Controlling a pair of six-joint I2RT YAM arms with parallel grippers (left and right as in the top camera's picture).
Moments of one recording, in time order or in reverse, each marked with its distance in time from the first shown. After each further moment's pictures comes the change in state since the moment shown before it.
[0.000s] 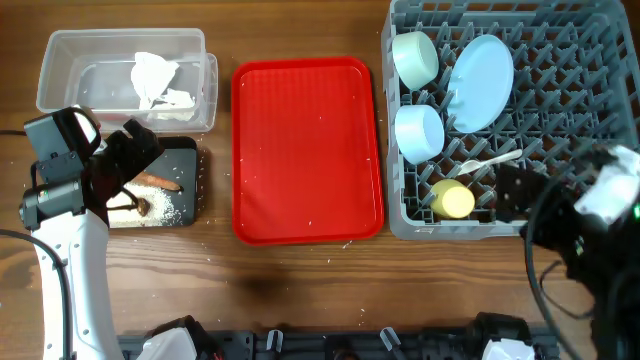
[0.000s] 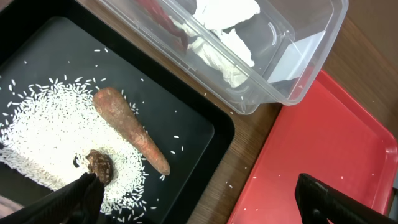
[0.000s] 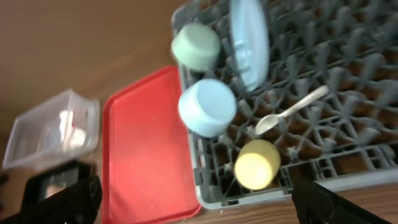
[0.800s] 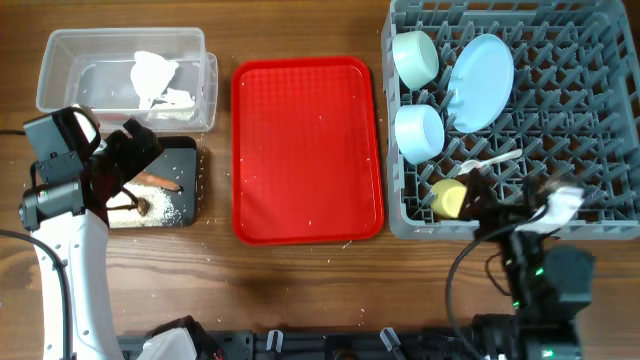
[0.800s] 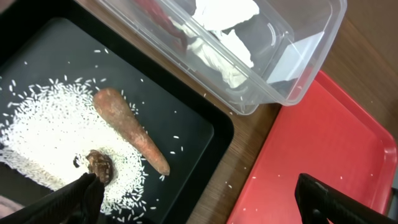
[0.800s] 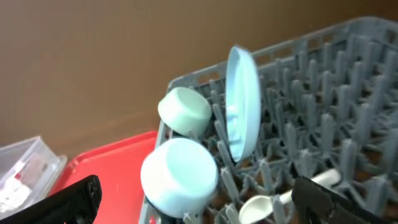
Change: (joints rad) left arm 0.000 -0.002 0.002 0.000 0.000 0.000; right arm 0.148 -0.546 -1.015 0.963 0.171 -0.033
